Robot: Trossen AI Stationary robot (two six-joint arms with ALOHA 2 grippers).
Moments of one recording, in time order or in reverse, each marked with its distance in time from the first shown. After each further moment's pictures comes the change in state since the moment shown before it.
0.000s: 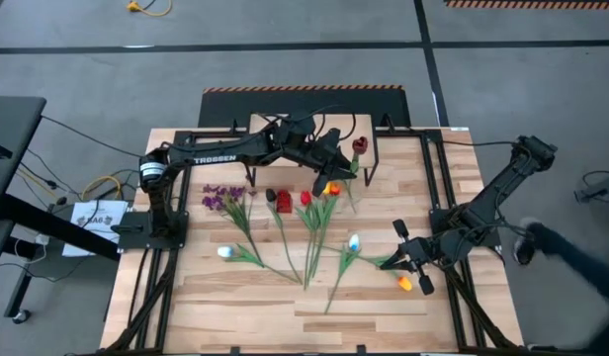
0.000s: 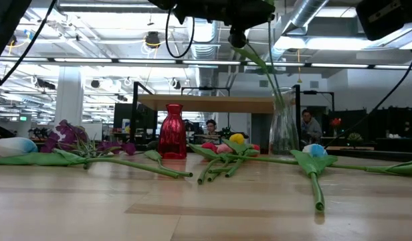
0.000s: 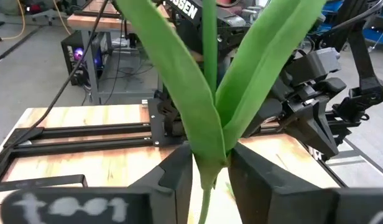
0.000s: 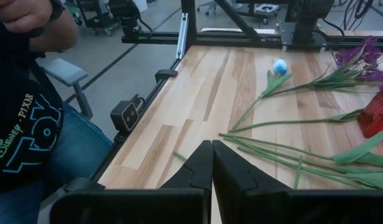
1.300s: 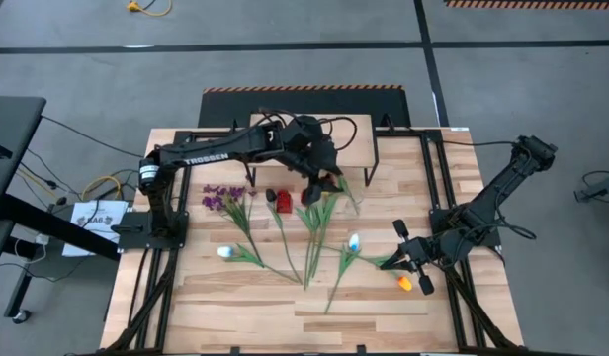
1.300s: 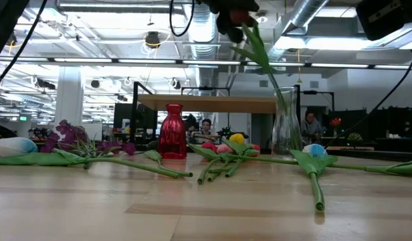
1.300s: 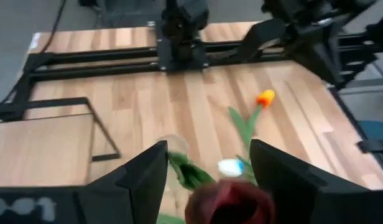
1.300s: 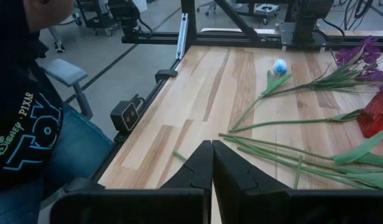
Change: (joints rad) left arm -0.065 -0.002 0.252 -0.631 -0.200 0.139; right arm 0.000 0.000 0.001 -0.001 0.001 0.001
